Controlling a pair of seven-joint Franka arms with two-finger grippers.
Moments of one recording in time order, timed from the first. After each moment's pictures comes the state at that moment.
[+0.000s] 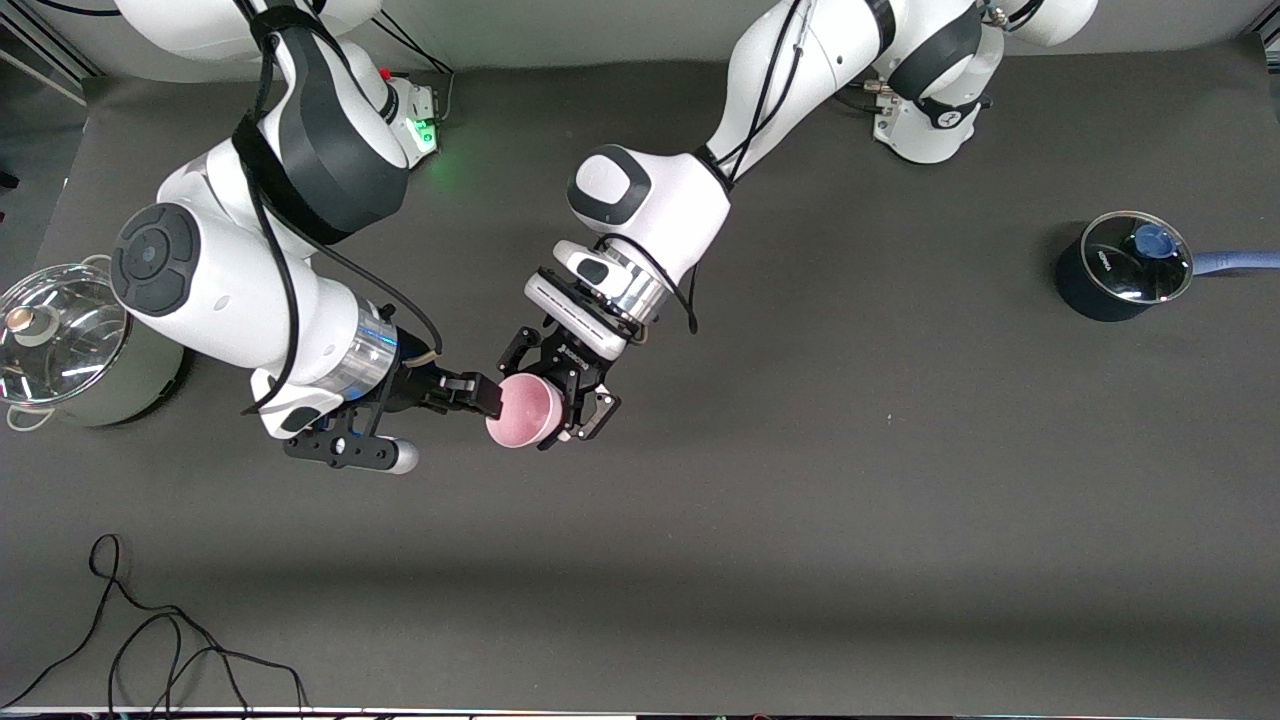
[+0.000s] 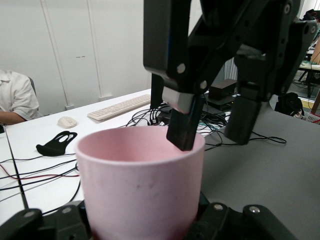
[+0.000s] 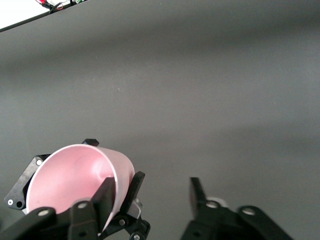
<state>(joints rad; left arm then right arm) -0.76 0.91 -0.33 -1.05 -1.26 3.49 1.40 0.43 0.50 -0.07 -1.15 0.27 1.75 0.53</state>
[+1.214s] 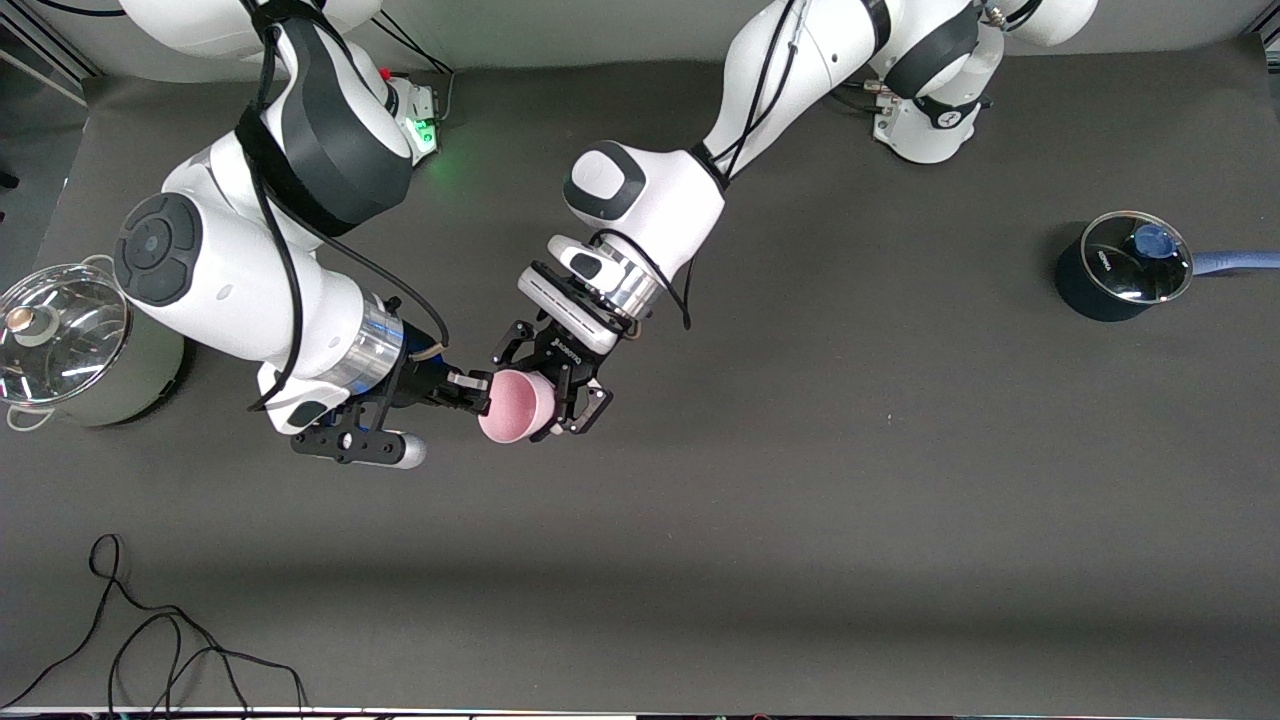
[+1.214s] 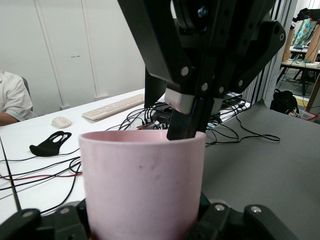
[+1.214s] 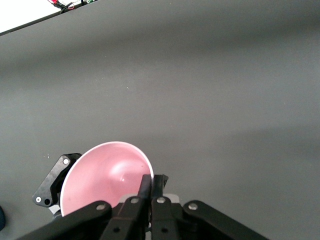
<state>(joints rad) -0.77 0.91 -0.33 -1.05 -1.25 3.48 1.40 0.43 0.50 -0.06 -1.15 0.28 1.76 0.53</state>
